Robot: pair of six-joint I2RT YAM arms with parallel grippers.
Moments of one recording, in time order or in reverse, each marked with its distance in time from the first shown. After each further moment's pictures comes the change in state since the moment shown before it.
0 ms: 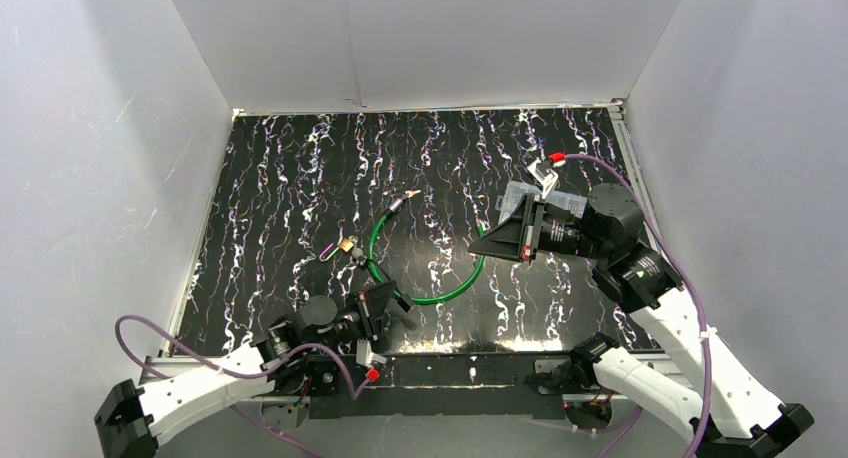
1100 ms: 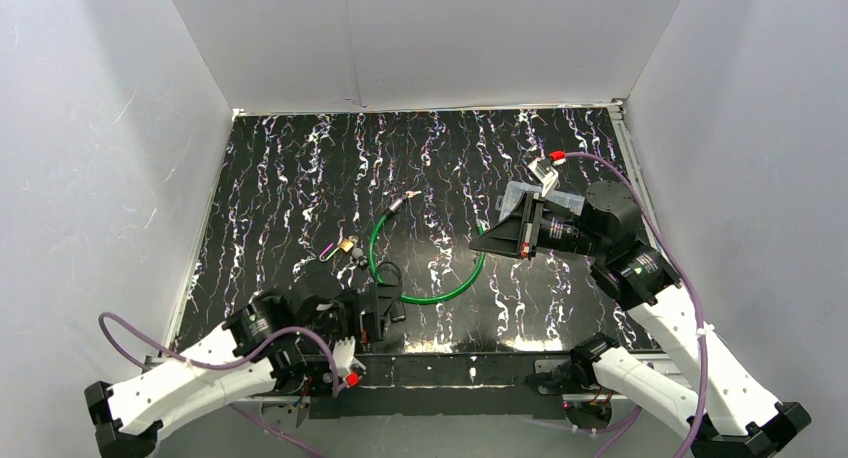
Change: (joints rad) left arm 0.000 0.130 0.433 -0.662 0.105 -0.003; right arm -0.026 0.020 0.000 -0.024 0.006 -0.047
